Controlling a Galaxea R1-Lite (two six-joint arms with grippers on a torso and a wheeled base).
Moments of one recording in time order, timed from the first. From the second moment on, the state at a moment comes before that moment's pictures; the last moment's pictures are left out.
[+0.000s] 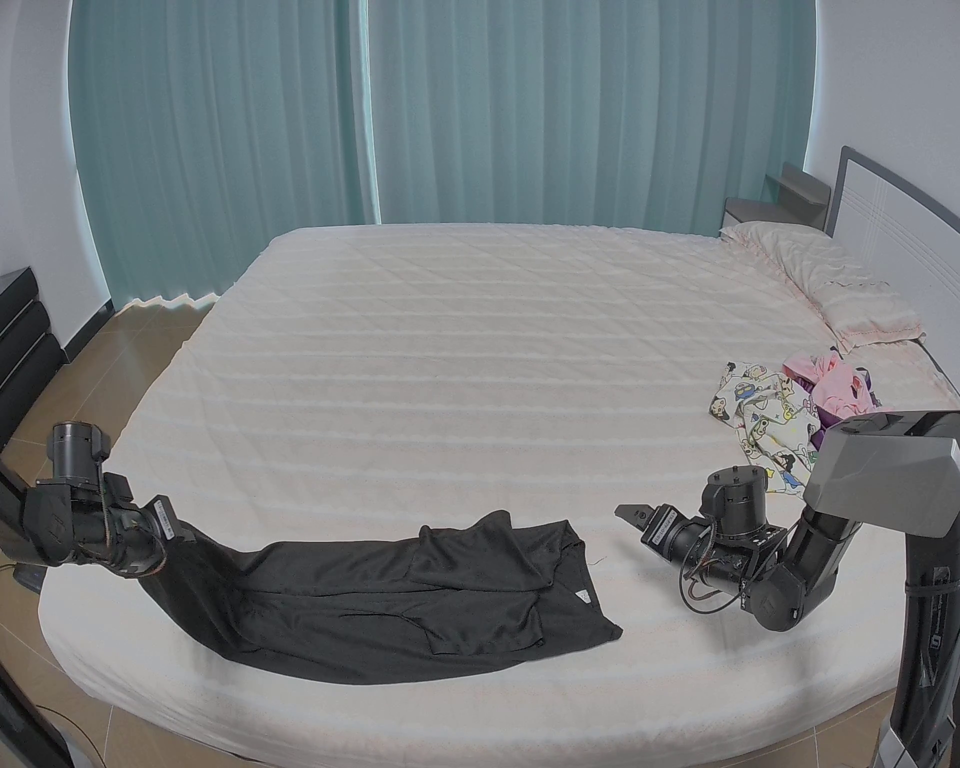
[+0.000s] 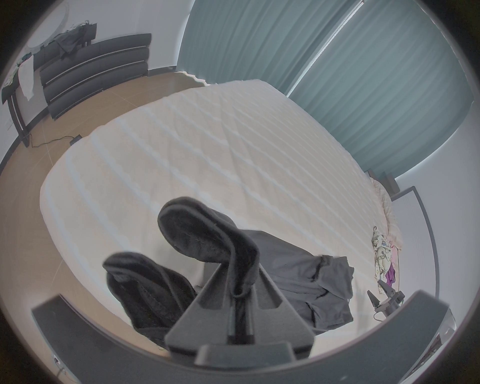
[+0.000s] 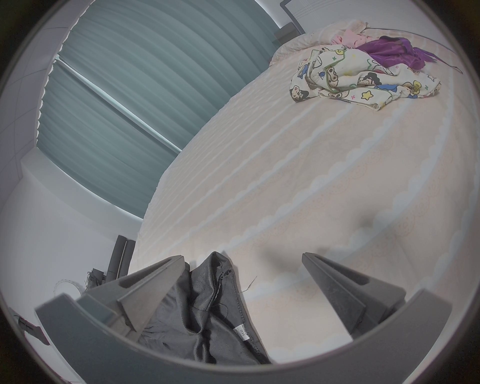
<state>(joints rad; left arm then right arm) 0.24 1.80 -0.61 -0.36 -0.26 -0.42 0.36 2.32 -0.68 -1.14 -0.04 0.85</state>
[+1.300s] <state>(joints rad) -0.35 1.81 -0.70 -0.34 0.02 -0.80 0.36 2.31 -0.68 -1.14 -0.04 0.85</state>
